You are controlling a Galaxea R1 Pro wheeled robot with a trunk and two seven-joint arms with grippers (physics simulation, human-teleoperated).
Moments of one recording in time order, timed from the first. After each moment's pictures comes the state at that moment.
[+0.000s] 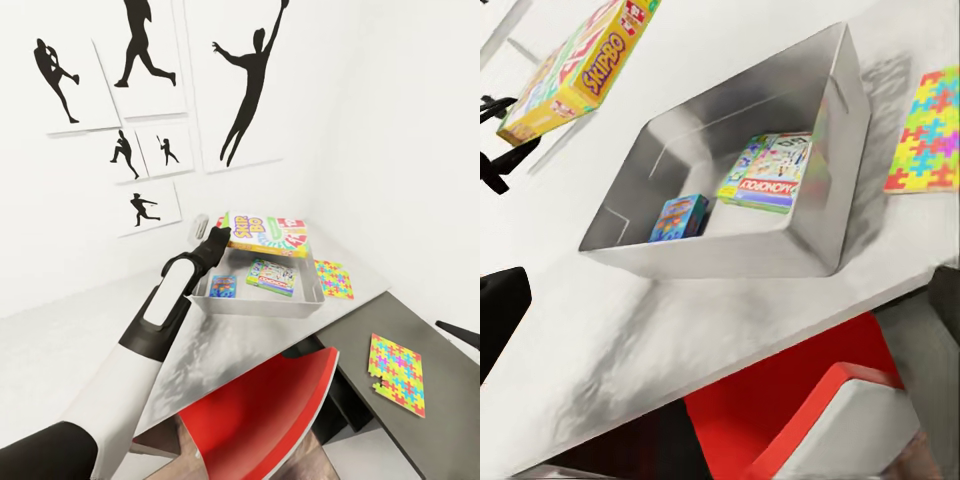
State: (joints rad) left arm -0.92 -0.15 -0.34 -1.27 1.35 0.11 0.59; right arm -0.14 -0.55 -0.70 -1.61 -0.63 0.98 1.05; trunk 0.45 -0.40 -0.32
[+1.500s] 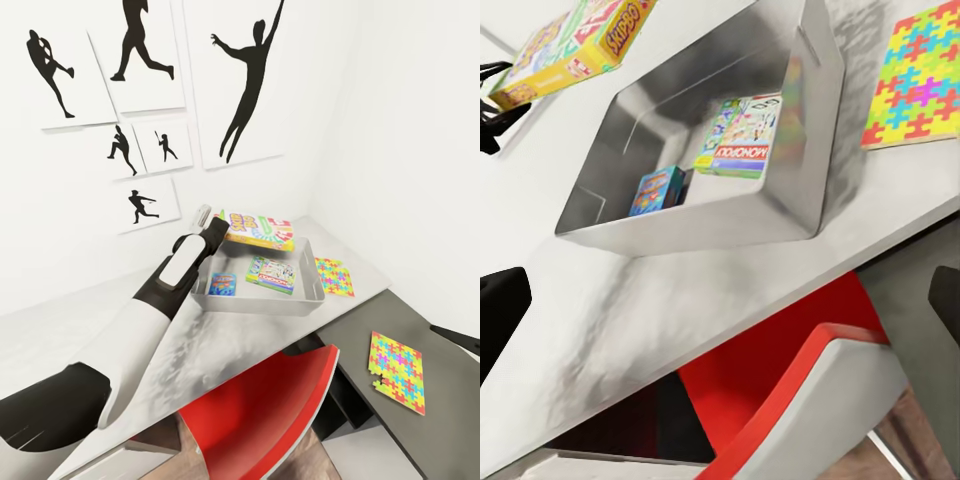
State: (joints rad) left arm -1.15 -0.16 -0.37 -0.90 1.35 0.05 0.59; right arm -0.14 -0.55 -0.68 -1.62 -0.62 1.04 1.01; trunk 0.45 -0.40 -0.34
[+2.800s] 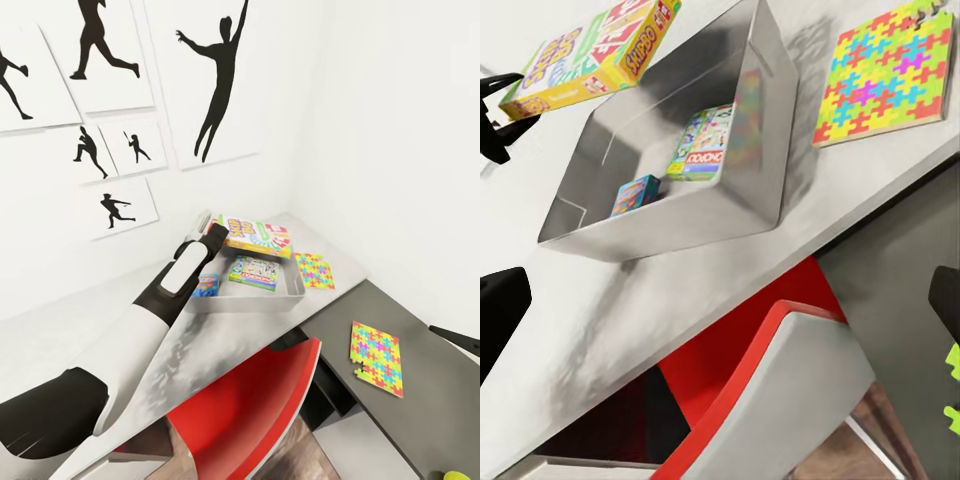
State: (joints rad) left arm -1.13 -0.15 -0.42 -0.91 1.34 0.01 0.60; right arm -0.14 -0.55 -0.68 -1.62 -0.62 1.03 1.01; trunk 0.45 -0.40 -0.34
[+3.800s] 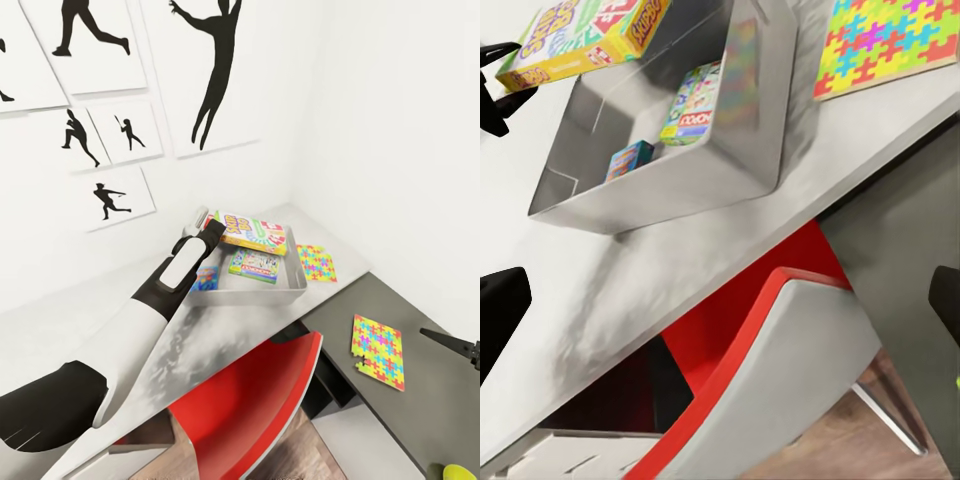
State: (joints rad) left arm -1.15 -0.14 -0.41 -0.88 1.31 0.01 0.60; right arm -0.14 -0.55 -0.64 -1.62 -0.62 1.03 1.01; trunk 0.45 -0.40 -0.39
